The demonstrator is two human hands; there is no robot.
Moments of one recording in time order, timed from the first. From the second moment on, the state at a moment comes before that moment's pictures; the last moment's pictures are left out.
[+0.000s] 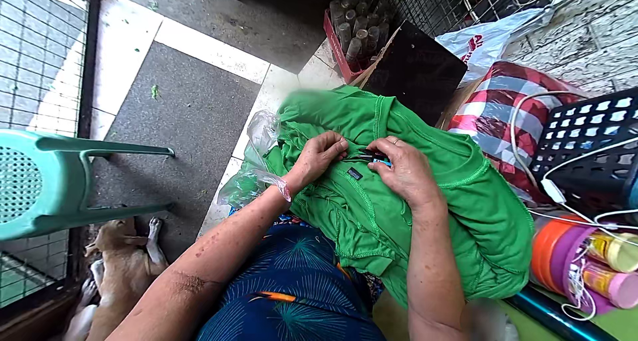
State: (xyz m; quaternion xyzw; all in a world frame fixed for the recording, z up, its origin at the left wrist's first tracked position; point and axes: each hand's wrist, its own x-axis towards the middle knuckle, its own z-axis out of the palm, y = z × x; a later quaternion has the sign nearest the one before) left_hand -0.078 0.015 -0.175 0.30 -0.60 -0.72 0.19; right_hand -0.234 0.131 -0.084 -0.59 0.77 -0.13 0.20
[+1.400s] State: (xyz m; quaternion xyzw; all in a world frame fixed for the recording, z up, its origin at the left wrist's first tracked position) left_hand -0.072 0.034 -0.185 0.18 -0.84 -0.39 0.33; right_hand -0.217 0.128 -0.076 -0.54 0.81 -0.06 0.21
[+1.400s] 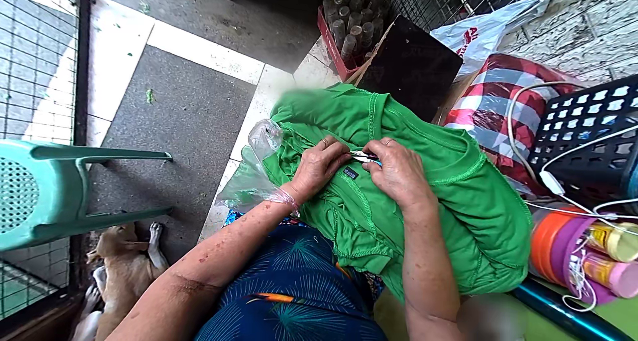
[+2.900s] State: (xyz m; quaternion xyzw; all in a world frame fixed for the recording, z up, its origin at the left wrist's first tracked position) left_hand 0.069 0.014 -0.172 0.43 -0.82 -0.29 0.24; right_hand -0.240 0.123 -0.095 -0.49 0.81 -0.18 0.28
